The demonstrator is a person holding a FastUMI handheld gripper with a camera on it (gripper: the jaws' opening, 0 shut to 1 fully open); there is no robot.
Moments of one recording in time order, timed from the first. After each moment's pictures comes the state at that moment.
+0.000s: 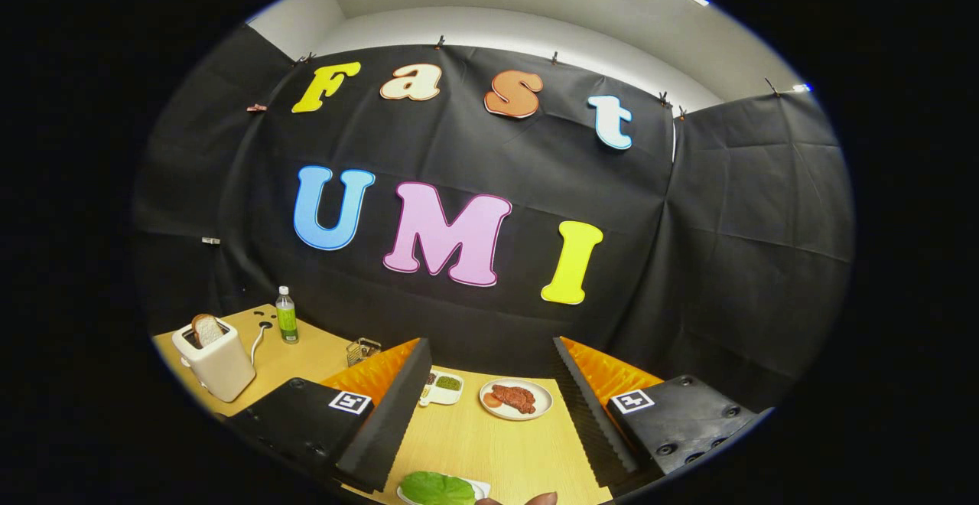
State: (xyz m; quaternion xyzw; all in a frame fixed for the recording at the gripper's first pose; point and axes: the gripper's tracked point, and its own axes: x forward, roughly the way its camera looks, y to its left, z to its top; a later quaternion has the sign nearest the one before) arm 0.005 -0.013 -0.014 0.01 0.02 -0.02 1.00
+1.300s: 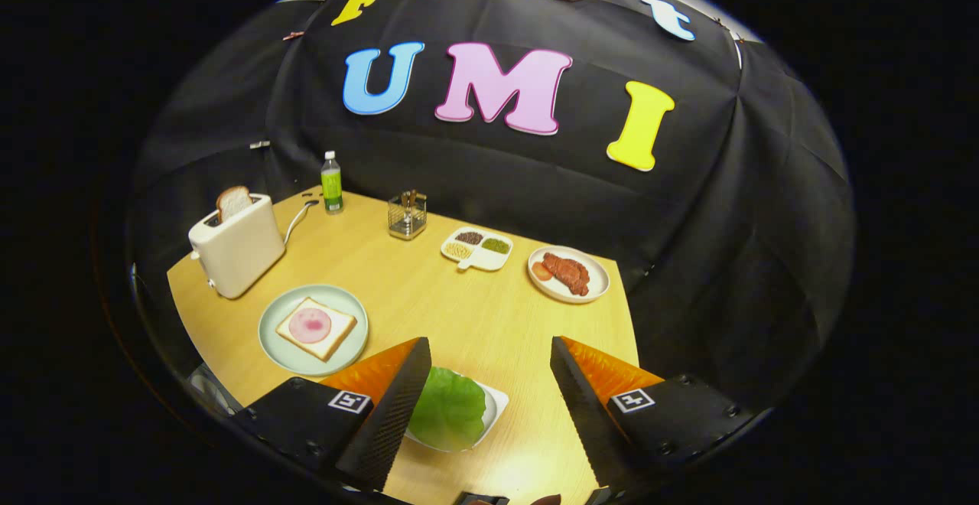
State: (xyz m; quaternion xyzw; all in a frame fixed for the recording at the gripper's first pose) arm -0.031 0.004 -0.250 -0.01 0.27 0.12 0.95
